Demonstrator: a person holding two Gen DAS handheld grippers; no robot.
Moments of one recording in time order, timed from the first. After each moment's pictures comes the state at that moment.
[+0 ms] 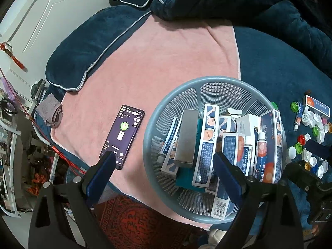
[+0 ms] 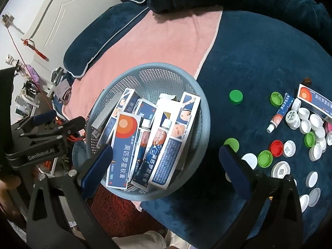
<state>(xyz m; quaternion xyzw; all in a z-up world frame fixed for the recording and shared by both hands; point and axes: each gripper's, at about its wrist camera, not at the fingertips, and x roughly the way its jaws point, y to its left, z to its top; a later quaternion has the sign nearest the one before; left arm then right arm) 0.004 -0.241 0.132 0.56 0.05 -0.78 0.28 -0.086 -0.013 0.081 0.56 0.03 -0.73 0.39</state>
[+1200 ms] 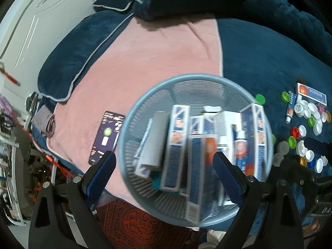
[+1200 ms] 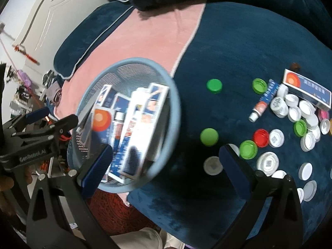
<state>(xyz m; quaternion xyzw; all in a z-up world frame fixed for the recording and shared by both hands) -0.031 -0.195 0.123 0.58 0.02 -0.78 0.25 -0.107 0.025 0.062 0.58 0.01 -0.73 0.35</state>
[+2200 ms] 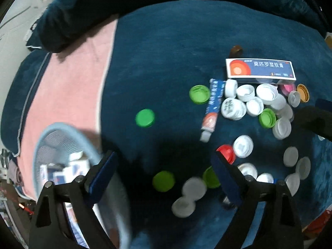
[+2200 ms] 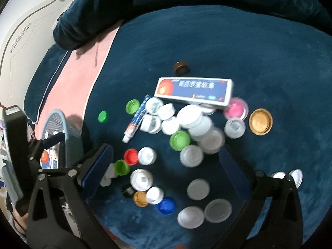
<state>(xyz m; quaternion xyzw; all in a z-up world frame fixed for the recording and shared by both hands) -0.175 -0.020 0.035 0.61 -0.04 -0.78 0.10 -0.220 0.198 0.049 0.59 -0.05 -0.77 0.23</state>
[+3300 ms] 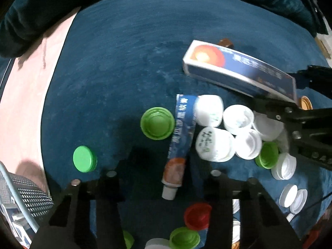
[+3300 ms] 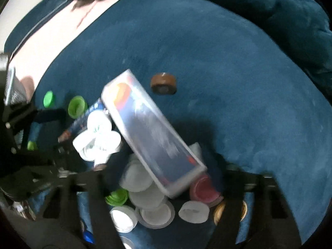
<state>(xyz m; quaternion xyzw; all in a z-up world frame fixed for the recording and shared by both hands) -0.231 -0.005 -0.030 0.62 0.00 -0.78 0.02 -0.281 0.153 -0.017 0.56 0.21 -0.75 0.28</state>
